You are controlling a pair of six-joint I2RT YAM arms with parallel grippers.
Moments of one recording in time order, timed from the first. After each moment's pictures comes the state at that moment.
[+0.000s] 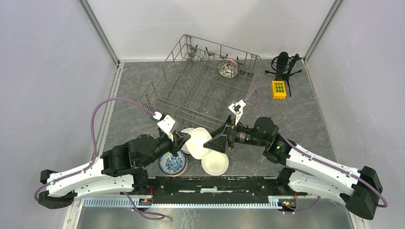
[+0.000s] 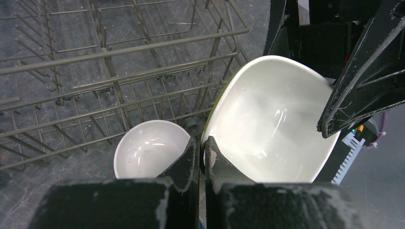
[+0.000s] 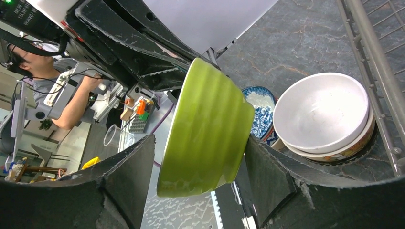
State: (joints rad) left arm -1.26 0.58 0.74 -0.41 -0.43 -0.27; right arm 0.93 0.91 0.60 0.29 -0.45 0.73
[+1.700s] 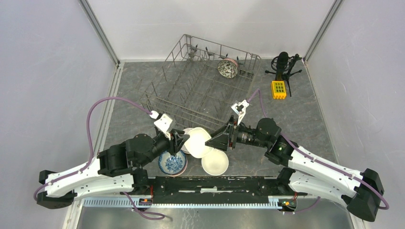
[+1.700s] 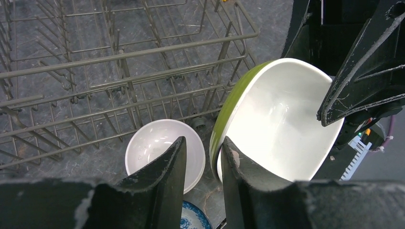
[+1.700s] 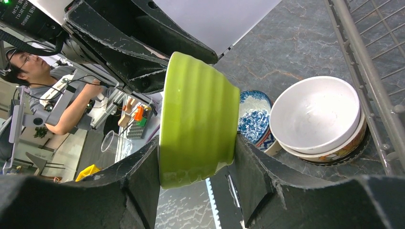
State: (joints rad) left arm -1.26 0.58 0.79 -0.48 -0.47 -0.26; right arm 0.93 0.88 0.59 0.28 -0.41 0.73
